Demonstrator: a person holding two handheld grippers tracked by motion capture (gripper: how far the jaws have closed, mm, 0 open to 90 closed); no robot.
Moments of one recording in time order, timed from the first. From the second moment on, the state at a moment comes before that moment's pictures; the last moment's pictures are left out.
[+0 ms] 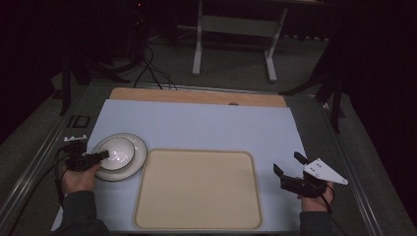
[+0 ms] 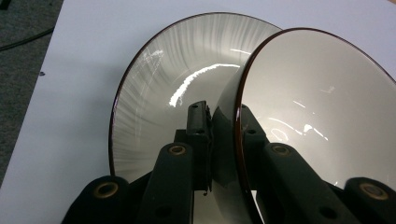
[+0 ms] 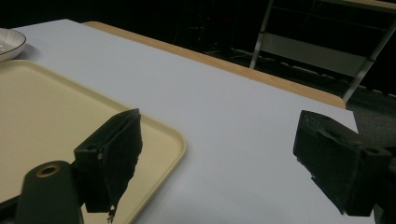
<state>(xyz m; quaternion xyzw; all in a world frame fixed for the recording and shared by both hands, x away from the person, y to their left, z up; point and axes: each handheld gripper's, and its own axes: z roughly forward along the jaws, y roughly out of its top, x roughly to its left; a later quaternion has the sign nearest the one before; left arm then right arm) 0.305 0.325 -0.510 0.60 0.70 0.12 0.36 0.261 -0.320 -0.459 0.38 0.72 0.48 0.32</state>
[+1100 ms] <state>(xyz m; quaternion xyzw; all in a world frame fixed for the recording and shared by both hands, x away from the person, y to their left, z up) 0.298 0.330 -0.506 0.58 0.70 0.10 0.42 0.260 -0.322 -0.458 0.38 0.72 0.48 0.33</state>
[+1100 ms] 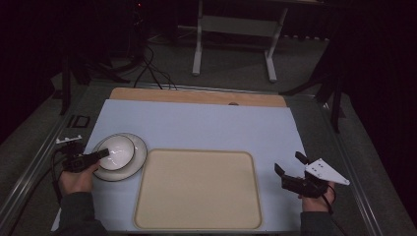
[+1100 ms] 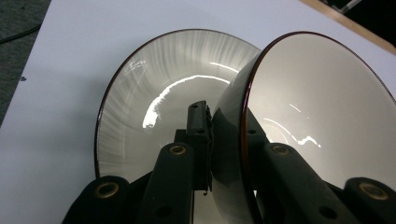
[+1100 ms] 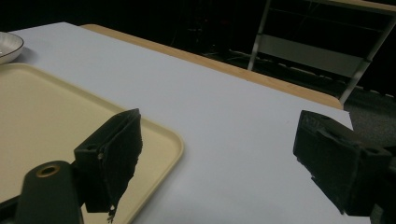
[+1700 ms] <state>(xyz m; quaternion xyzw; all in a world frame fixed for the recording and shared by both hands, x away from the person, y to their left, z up) 0.291 0.326 -0.494 0.57 0.68 0.11 0.44 0.260 -0.323 -0.457 0.38 0.72 0.48 0.33</state>
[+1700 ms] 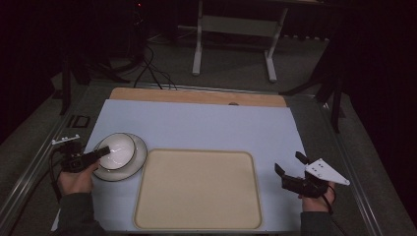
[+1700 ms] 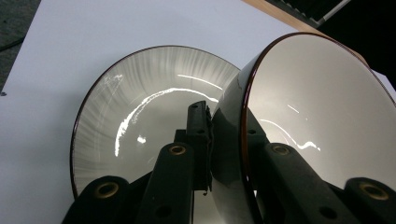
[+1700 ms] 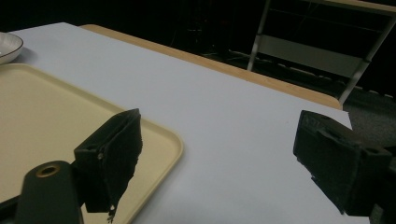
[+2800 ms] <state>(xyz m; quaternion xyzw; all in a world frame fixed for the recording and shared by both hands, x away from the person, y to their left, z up) 0.284 0.303 -0.464 0.59 0.63 0.12 0.49 0.259 -0.324 -0.456 0.38 0.72 0.48 0.33</state>
